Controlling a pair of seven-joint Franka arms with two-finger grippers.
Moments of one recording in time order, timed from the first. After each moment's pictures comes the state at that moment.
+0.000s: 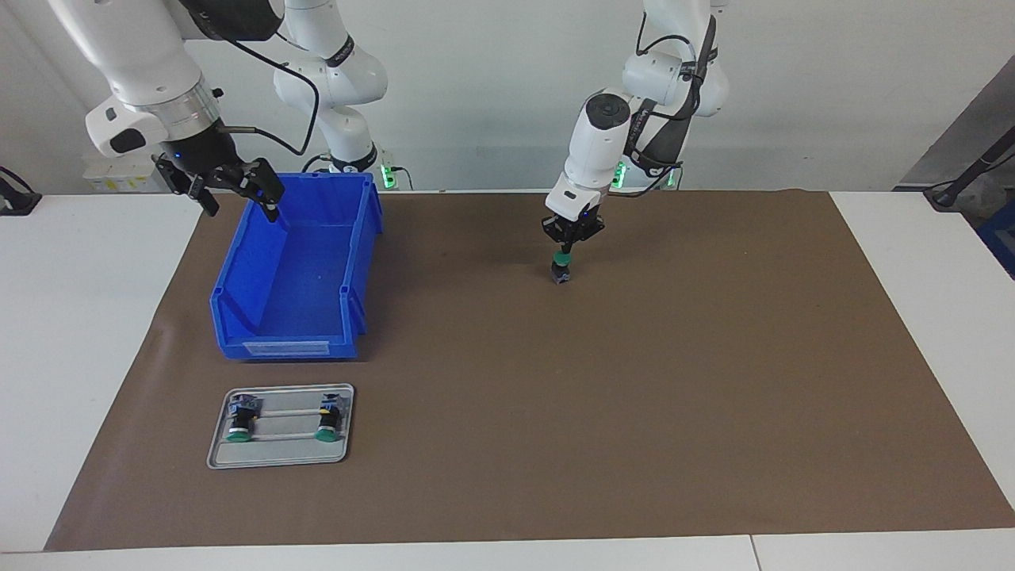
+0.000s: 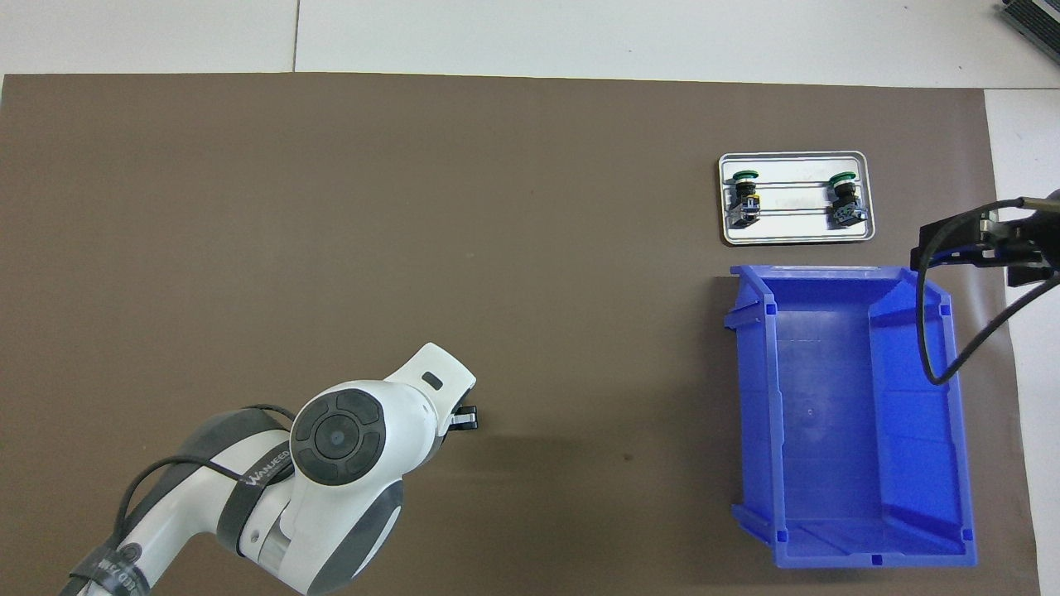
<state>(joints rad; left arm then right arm) -0.65 -0.11 -0.02 -2.34 -0.10 2.26 -0.65 0.11 0.01 -0.12 -1.54 0.02 1.53 0.17</state>
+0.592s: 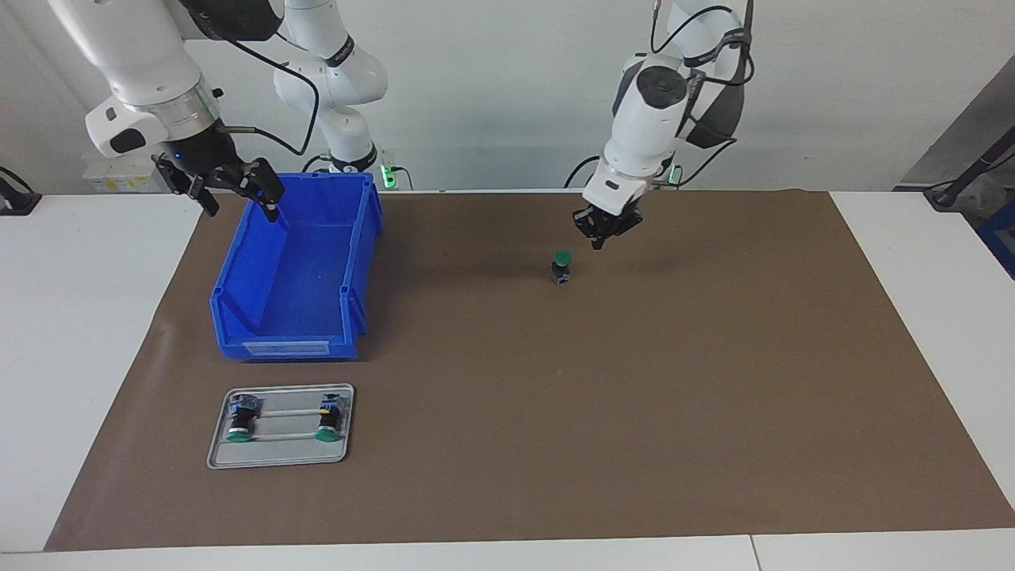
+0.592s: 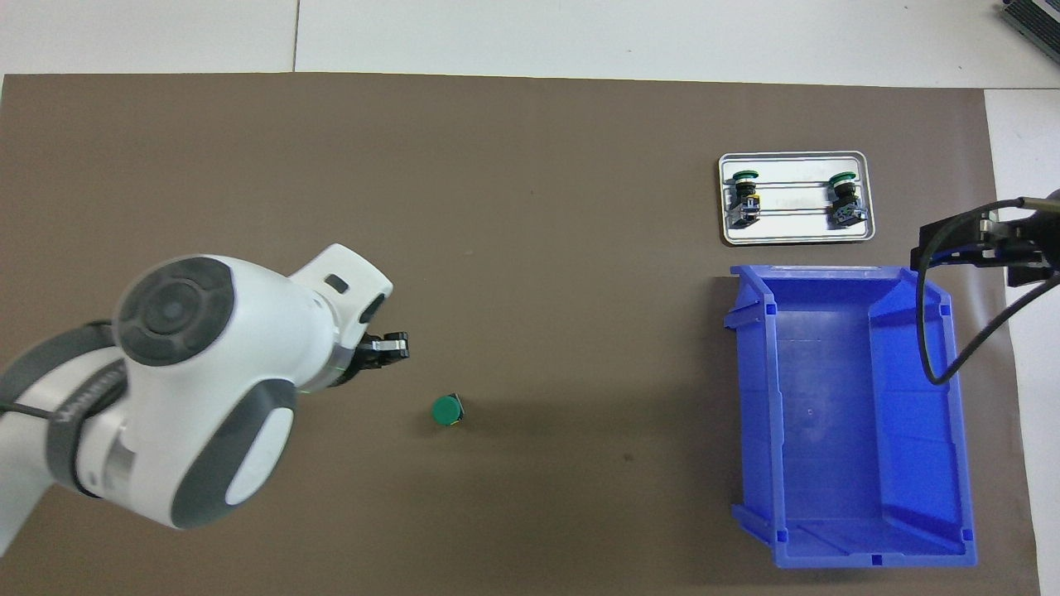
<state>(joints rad) -0.42 -0.10 0.00 -2.03 -0.10 1.93 -0.46 0.11 0.01 -0.12 -1.54 0.02 1.53 0.17</state>
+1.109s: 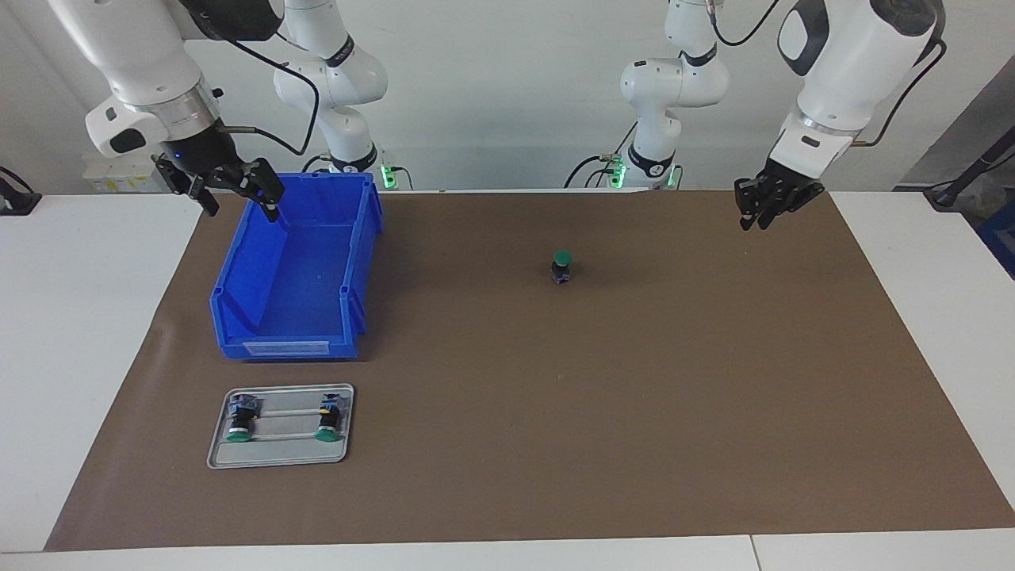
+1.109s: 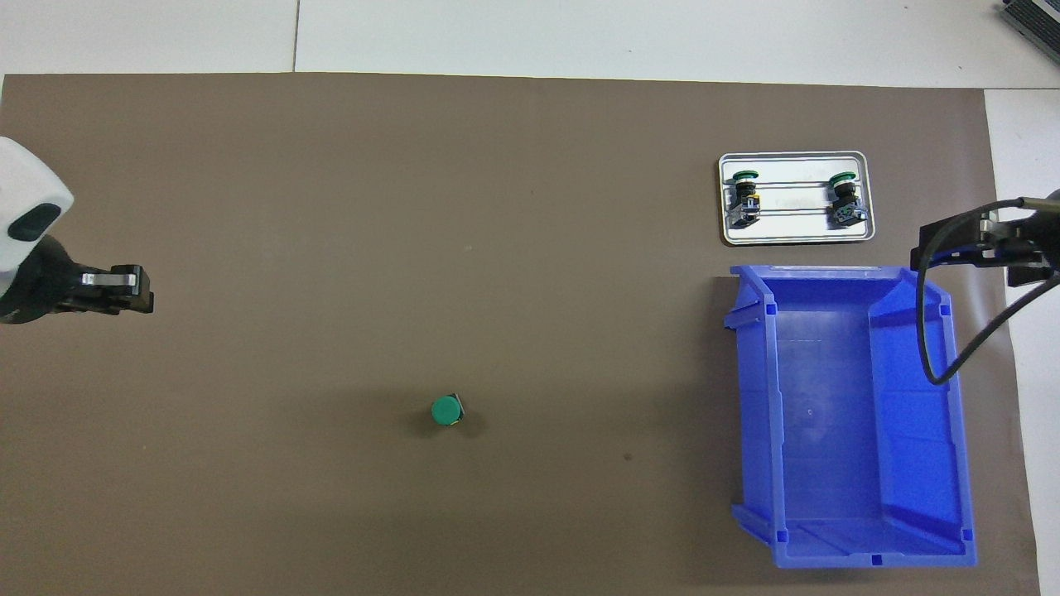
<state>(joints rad) -0.09 -0.11 0.00 -1.73 0.01 1.62 -0.08 0.11 0.01 -0.12 -1.54 0.02 1.53 0.17</state>
